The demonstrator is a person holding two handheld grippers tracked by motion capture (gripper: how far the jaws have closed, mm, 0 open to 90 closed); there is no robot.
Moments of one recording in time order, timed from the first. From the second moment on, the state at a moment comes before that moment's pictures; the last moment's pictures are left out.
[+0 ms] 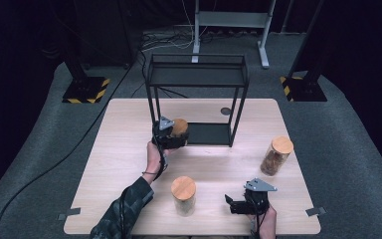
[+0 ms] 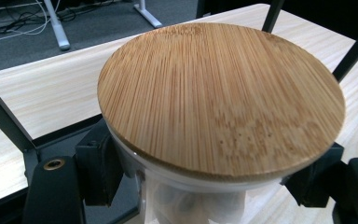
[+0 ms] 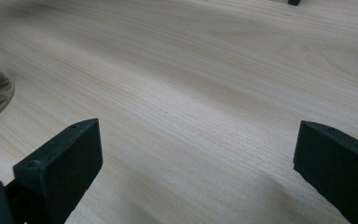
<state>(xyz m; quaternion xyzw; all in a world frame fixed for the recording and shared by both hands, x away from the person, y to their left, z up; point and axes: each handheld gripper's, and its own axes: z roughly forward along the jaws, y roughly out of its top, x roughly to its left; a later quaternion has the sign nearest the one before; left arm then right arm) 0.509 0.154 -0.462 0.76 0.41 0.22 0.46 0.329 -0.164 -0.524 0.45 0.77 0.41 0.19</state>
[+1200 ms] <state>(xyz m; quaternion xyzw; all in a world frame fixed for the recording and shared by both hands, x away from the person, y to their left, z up) 0.534 0.146 -0.472 0.75 0.43 0.25 0.44 0.329 -0.164 -0.524 0.45 0.77 0.41 0.19</state>
